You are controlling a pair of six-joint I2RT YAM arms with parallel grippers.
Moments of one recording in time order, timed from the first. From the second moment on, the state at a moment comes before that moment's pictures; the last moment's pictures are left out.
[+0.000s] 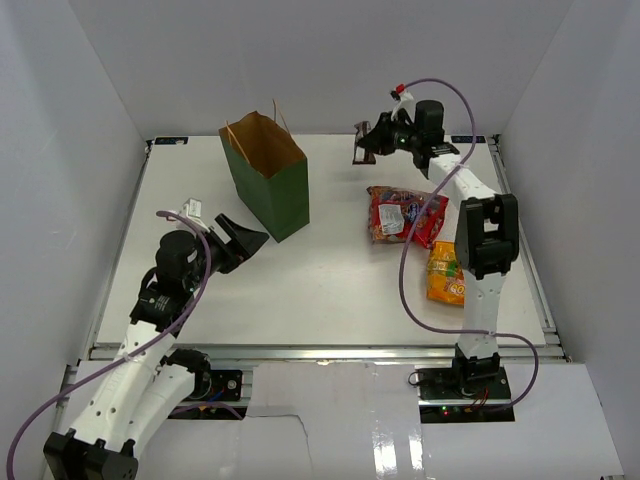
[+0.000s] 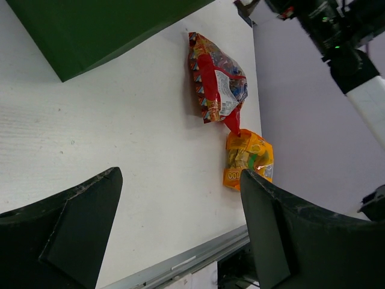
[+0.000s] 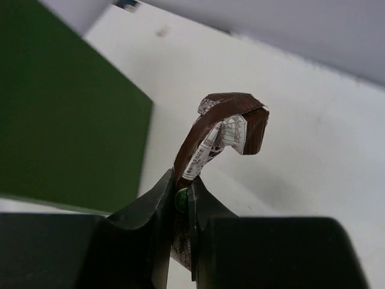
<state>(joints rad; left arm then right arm) -0.29 0.69 0.65 -0.27 0.21 -0.87 0.20 2.21 1.82 0.06 -0.66 0.27</state>
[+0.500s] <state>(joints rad) -0.29 0.56 0.59 -0.25 0.23 -0.85 0.62 1.83 1.92 0.08 -0.74 -0.19</state>
